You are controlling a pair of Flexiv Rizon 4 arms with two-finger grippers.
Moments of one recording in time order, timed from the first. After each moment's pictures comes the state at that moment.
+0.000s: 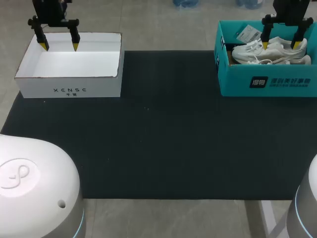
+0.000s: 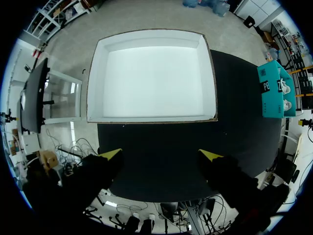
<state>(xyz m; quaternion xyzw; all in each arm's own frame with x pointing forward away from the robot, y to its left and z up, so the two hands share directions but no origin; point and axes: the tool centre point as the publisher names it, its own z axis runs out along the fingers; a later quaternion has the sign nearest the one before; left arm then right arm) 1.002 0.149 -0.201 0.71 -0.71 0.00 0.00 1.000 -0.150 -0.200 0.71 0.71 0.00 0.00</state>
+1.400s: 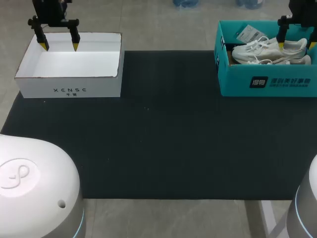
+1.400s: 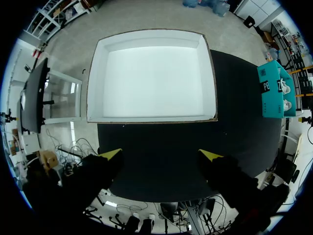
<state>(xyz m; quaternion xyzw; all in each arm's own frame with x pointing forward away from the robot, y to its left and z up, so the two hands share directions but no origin) 1.002 0.149 -0.201 0.71 -0.71 0.00 0.00 1.010 -0.216 -0.212 0.72 0.69 -0.01 0.01</state>
